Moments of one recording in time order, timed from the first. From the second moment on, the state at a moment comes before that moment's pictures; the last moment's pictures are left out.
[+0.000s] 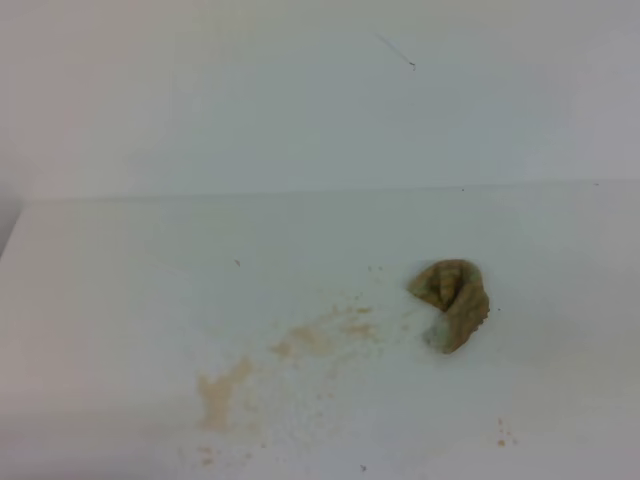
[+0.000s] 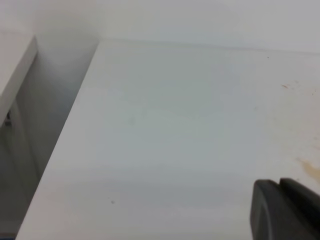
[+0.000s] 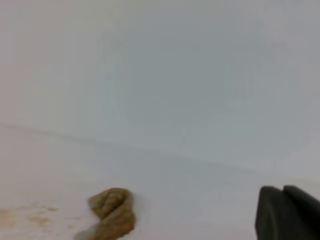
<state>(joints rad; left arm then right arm) 0.03 -0.03 0.04 -0.09 0.30 -0.07 0.25 0.31 -0.43 -0.13 0.37 0.00</state>
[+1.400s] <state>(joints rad) 0.03 -0.03 0.04 -0.09 0.30 -0.07 -0.04 -0.03 0.03 -0.17 0.35 0.12</state>
